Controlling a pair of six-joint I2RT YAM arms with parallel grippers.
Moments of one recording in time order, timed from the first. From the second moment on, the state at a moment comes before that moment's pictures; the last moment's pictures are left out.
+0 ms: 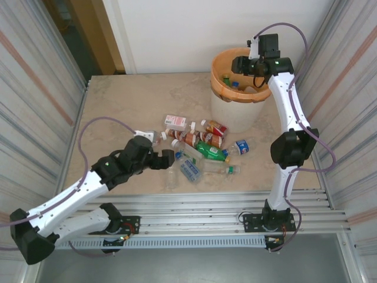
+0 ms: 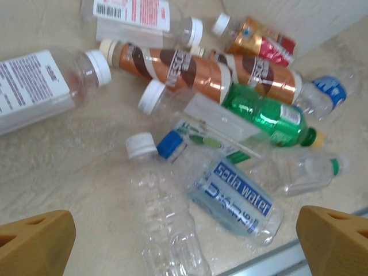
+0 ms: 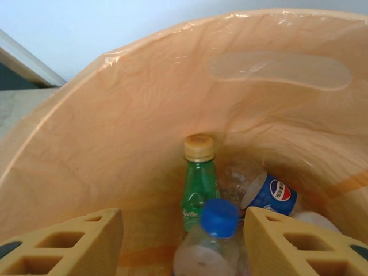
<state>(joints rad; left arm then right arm) -0.82 0.94 0.82 -0.63 -0.18 -0.62 0.13 2.02 2.24 -0.88 -0.20 0.20</state>
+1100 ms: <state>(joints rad) -0.93 1.39 0.77 -0.62 -0.22 -0.79 0.19 1.41 1.64 -0.87 0.03 0.20</state>
